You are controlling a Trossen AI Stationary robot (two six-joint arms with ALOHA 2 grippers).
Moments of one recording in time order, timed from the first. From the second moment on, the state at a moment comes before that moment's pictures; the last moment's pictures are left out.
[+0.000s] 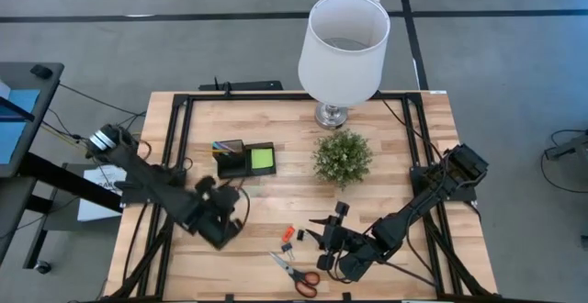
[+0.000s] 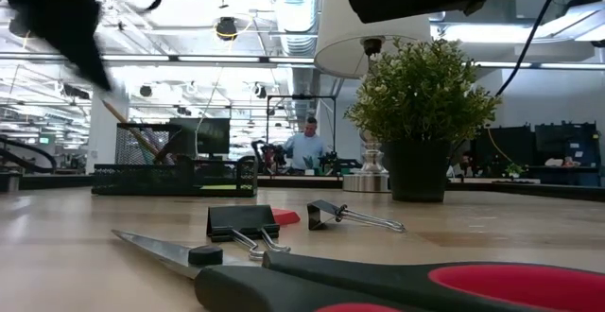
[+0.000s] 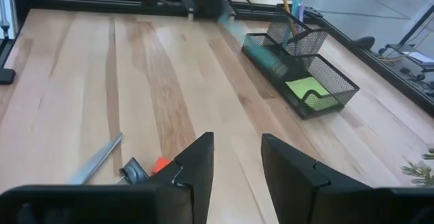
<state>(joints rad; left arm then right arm) -0.65 1.47 1.03 -1.04 -0.57 -1.25 0.71 1.82 1.14 -0.11 0.94 0.44</state>
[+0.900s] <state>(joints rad) -0.04 1.41 1.41 -1.57 -0.27 -0.85 0.73 1.82 1.14 -0.17 0.94 0.45</state>
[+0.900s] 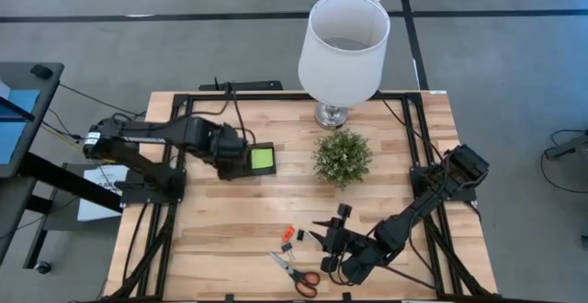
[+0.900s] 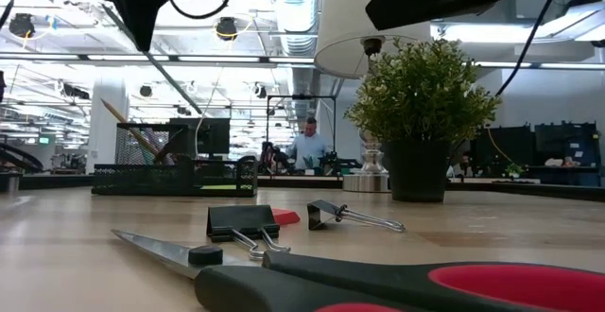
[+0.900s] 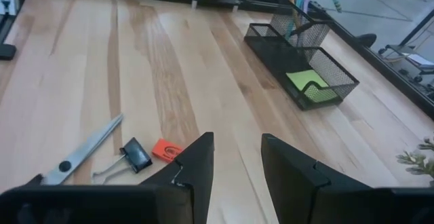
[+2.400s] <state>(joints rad) 0.28 1.48 1.26 -1.50 -0.35 -0.27 0.75 1.82 1.14 -0.24 0.94 0.52</state>
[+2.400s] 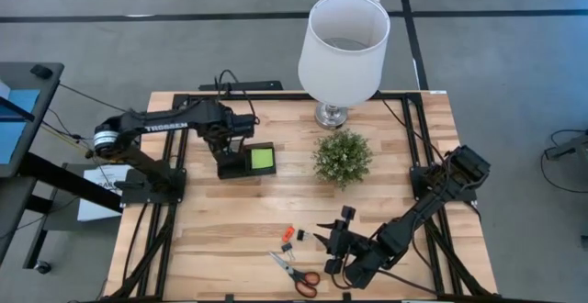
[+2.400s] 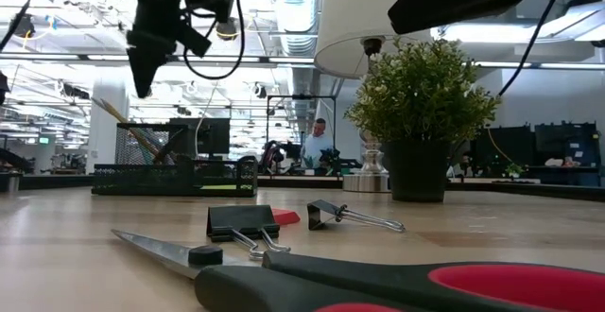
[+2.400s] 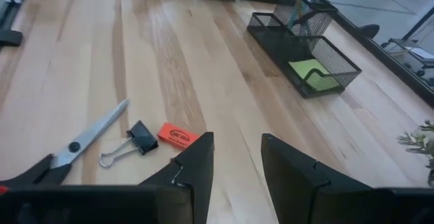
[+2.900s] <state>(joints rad) 0.24 1.51 1.39 -1.57 -0.38 -0.33 0.68 1.79 1.14 -0.26 1.00 0.52</state>
